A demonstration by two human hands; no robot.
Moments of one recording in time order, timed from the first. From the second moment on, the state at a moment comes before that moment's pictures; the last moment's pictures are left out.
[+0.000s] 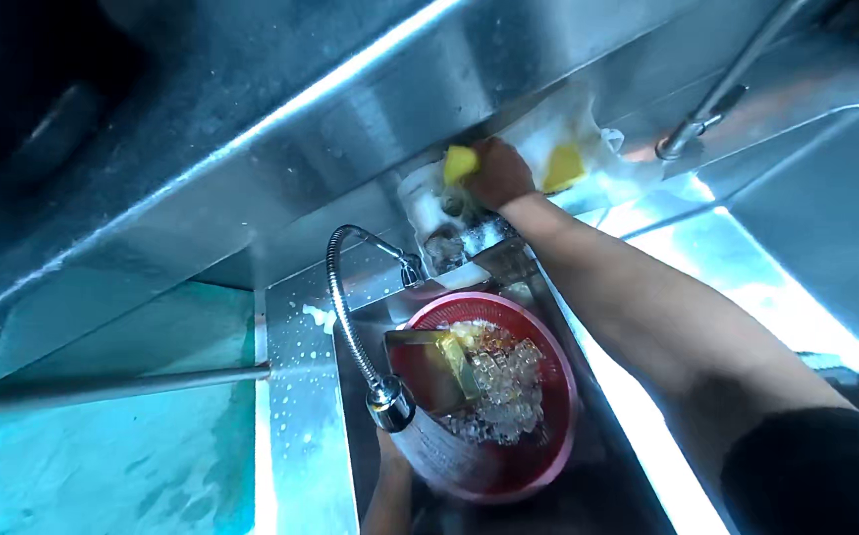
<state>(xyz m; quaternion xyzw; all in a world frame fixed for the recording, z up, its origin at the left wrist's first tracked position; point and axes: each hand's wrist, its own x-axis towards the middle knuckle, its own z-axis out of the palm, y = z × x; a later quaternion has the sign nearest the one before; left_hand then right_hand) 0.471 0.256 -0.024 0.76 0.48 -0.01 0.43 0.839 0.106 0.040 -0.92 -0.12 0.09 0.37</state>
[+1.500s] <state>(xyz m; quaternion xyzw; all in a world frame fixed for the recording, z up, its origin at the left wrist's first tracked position) 0.349 0.260 -0.044 0.61 0.49 -0.08 0.61 0.380 0.167 -0.074 -0.79 -0.16 0.33 0.49</state>
